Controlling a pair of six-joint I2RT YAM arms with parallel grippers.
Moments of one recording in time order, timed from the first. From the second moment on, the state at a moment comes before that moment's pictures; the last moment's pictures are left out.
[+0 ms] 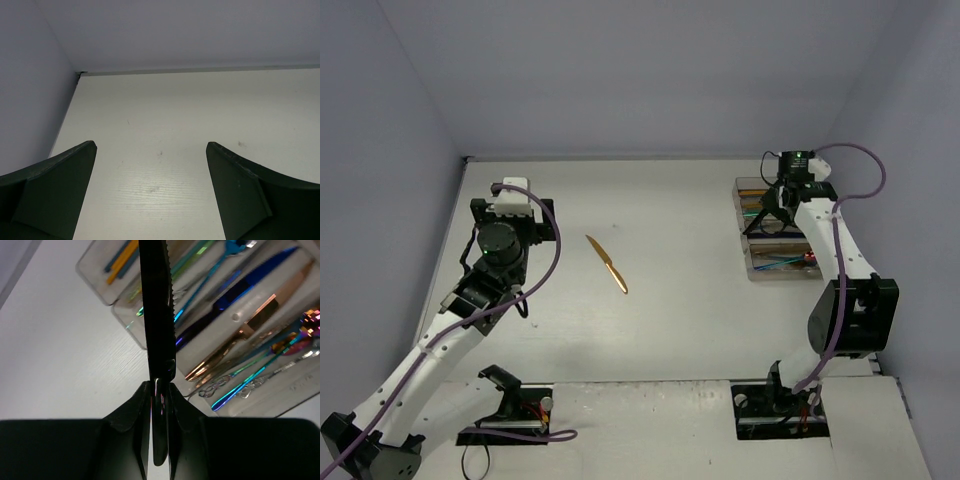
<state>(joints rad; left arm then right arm) -0.50 0.86 0.89 -0.11 -0.55 0.03 0.01 1.58 1.35 -0.62 0.22 0.73</state>
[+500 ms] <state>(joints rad) -0.50 0.85 0.89 -0.11 -0.55 0.03 -0.07 1.63 1.27 -0.54 0.41 1.11</state>
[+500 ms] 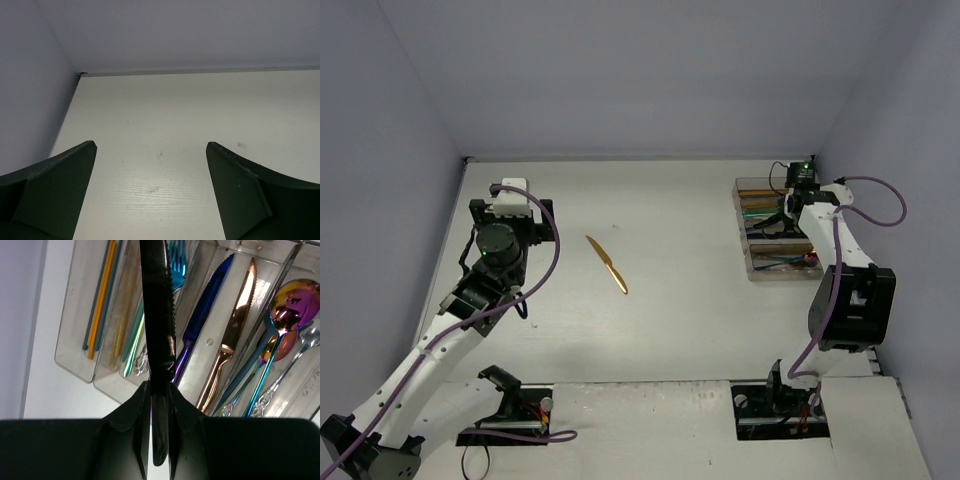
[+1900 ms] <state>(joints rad) -0.50 0.85 0.89 -0.11 -0.55 0.03 0.00 1.69 1.22 -0.47 0.36 0.98</state>
